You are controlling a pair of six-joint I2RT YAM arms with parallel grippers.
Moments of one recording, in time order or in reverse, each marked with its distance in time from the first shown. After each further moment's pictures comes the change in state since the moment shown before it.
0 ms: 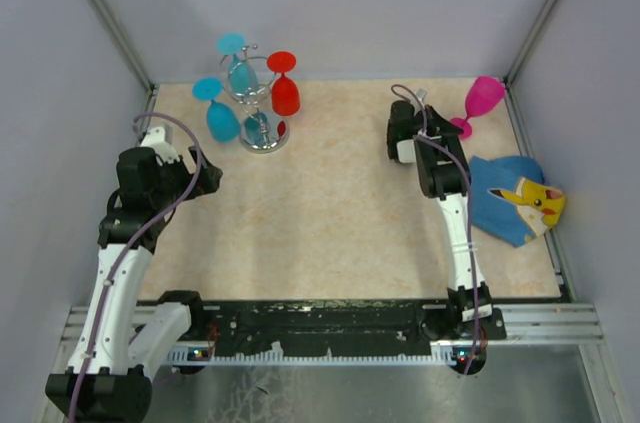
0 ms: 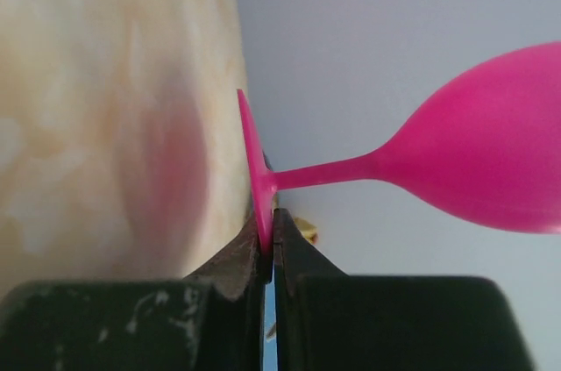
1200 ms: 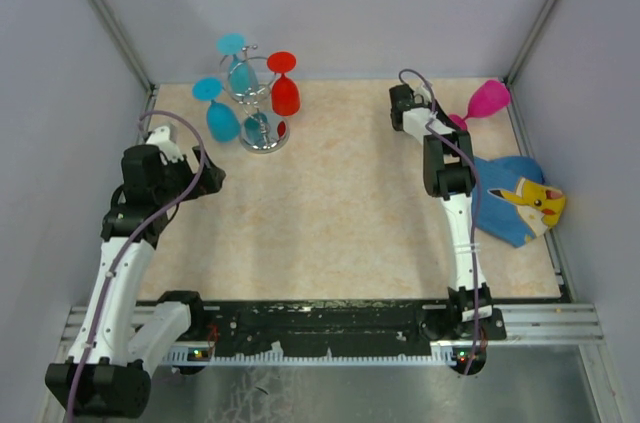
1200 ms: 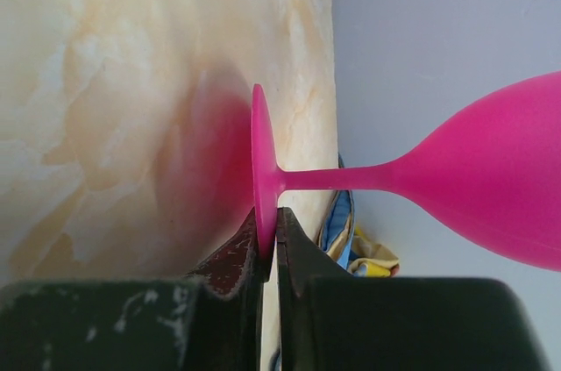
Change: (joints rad) left arm -0.003 0.033 -0.003 0.000 0.012 0.000; right arm -0.027 -0.062 0.360 -1.484 -0.294 1.183
